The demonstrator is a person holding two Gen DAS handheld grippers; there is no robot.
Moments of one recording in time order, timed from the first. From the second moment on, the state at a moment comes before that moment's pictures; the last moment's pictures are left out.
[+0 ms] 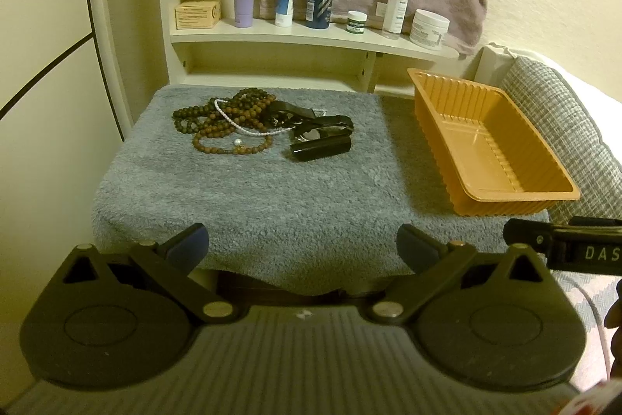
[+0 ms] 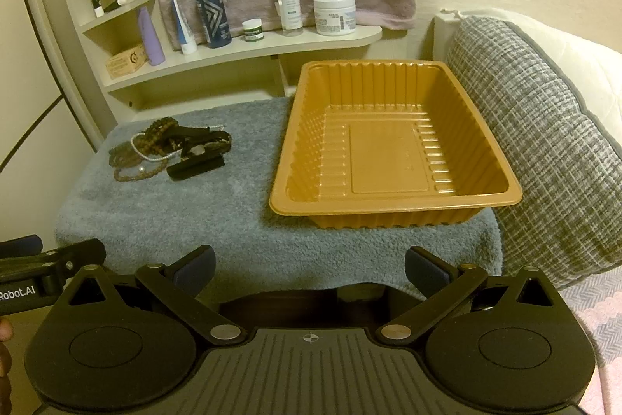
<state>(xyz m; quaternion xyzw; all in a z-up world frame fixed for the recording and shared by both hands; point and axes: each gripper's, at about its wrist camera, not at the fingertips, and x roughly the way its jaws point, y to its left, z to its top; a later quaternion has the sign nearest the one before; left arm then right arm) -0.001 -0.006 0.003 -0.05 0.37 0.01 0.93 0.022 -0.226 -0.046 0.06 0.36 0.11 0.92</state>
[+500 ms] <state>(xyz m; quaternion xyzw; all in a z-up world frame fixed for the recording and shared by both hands) 0.000 -0.008 0.003 -0.05 0.37 0.01 0.93 0.023 -0.225 -0.045 0.06 0.36 0.11 0.92</state>
